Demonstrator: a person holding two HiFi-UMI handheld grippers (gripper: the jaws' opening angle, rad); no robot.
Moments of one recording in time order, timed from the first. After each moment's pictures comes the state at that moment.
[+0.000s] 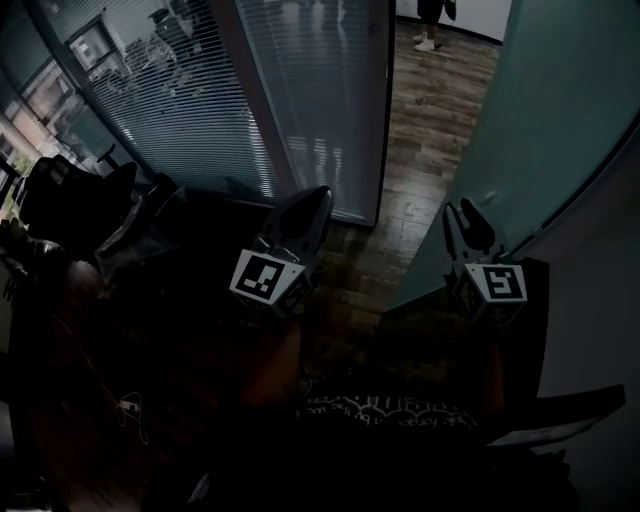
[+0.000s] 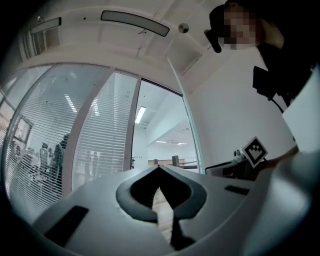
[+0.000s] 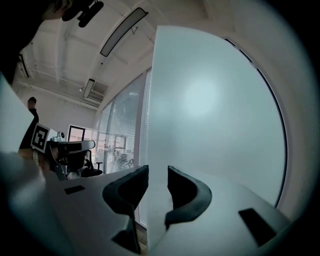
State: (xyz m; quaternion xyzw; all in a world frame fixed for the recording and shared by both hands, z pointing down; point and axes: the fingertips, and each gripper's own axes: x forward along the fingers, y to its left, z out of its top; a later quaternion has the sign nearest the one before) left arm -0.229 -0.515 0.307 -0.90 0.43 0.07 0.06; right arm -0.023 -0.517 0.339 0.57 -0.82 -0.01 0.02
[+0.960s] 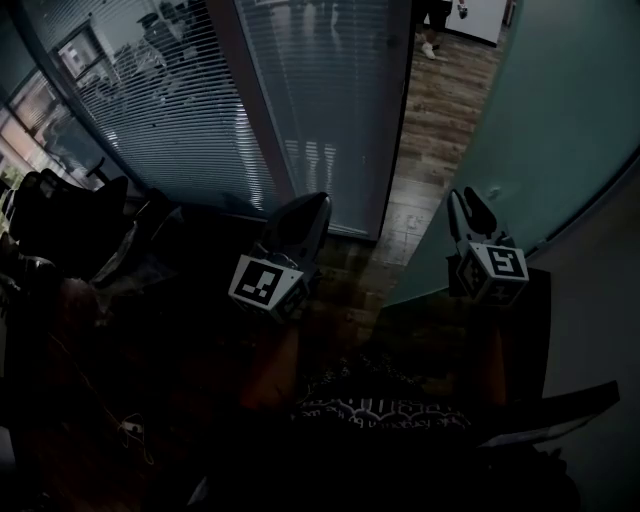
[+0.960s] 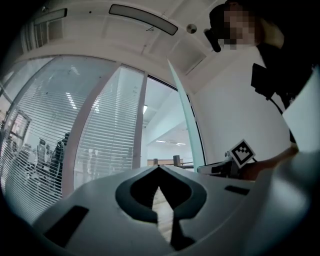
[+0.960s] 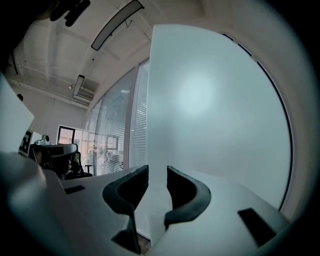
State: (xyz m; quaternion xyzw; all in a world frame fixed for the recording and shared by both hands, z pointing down) left arm -0.275 -0.595 0.313 -0.91 0.42 0.06 0.05; right arm -0.048 -0.626 0.339 0.60 -0.80 0.01 0.01
